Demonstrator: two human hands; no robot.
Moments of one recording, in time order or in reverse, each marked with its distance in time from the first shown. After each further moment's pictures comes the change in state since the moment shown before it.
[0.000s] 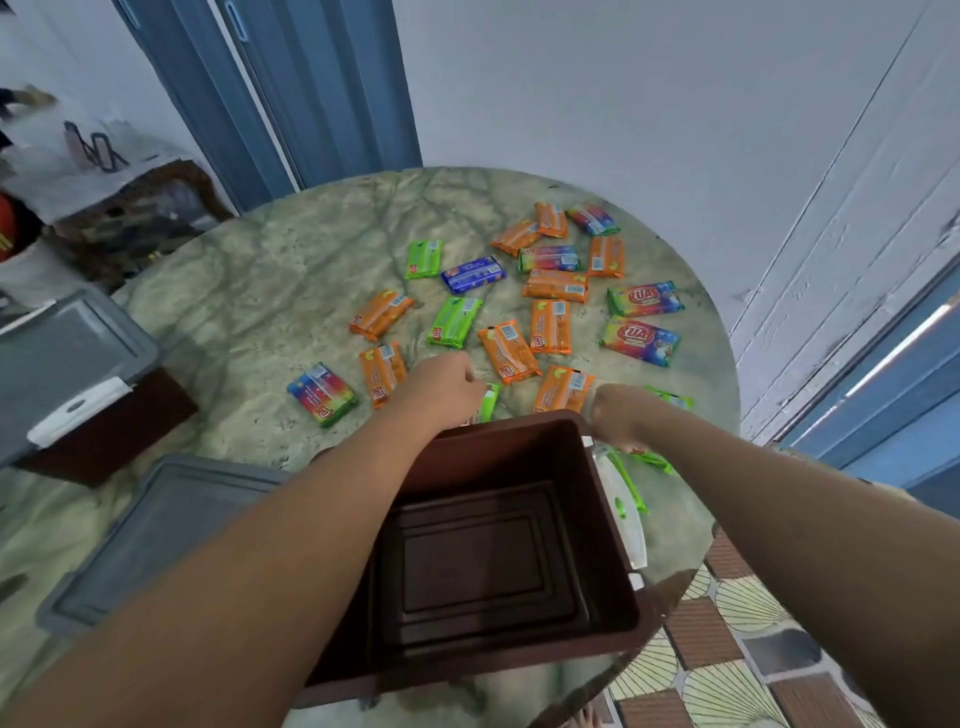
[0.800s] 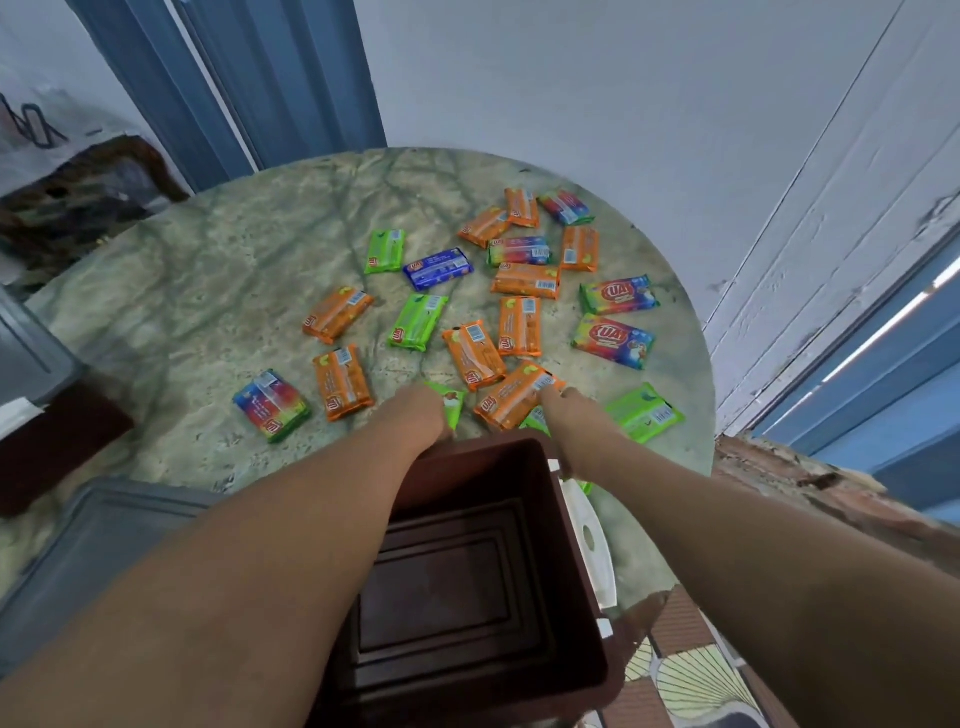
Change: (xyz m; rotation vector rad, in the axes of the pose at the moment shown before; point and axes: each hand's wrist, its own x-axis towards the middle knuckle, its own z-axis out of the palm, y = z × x) left_hand 0.075 -0.013 0.072 0.247 -0.236 -0.182; right_hand 0.032 0.005 0.026 -0.177 0.091 -0.145
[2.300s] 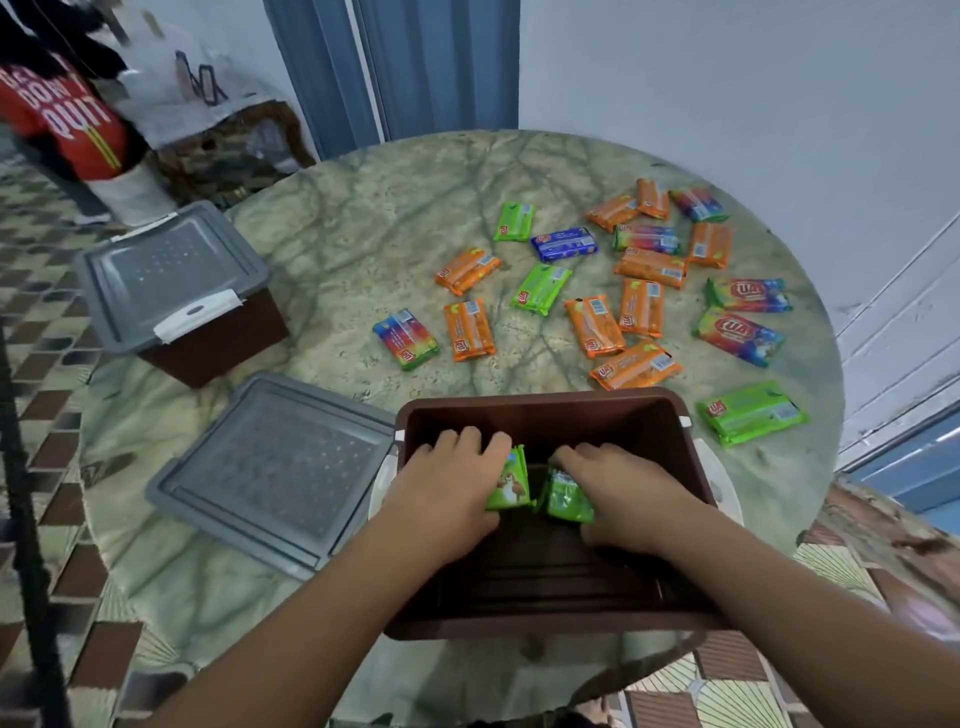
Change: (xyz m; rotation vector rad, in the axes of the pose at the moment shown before) left_hand -0.205 -0.108 0.044 0.133 0.315 0.353; right_hand -0.076 -0.083 0.058 -0.242 -0.042 -0.448
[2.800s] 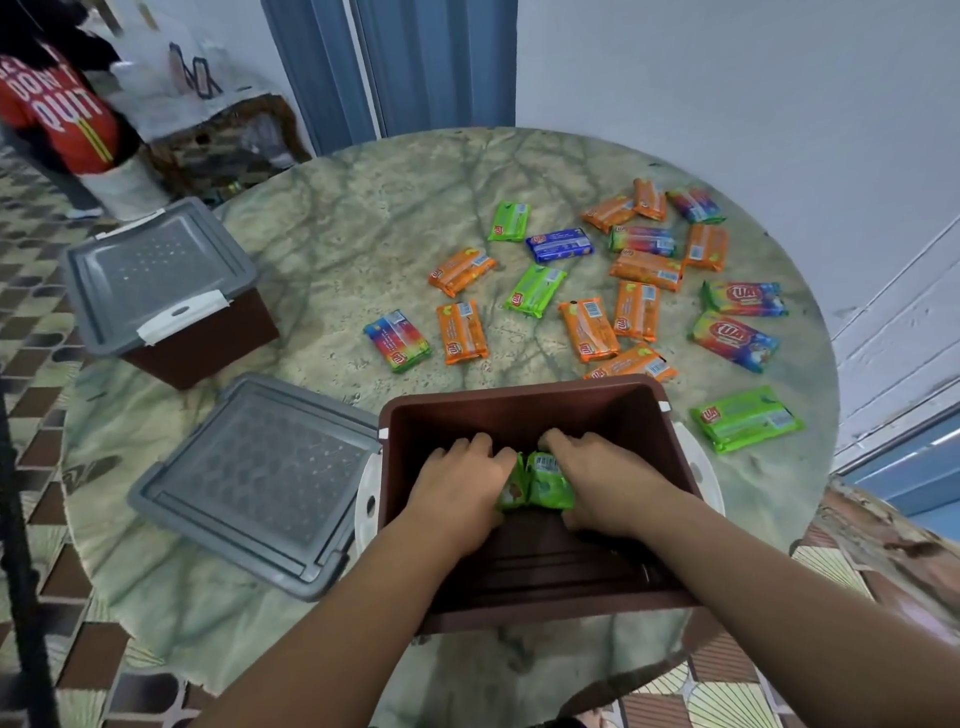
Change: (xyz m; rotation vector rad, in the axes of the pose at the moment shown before) left_hand 0.033 0.011 0.024 -0.022 -0.075 -0.037; right_hand 0.024 0.009 -0.003 0.051 0.007 0.011
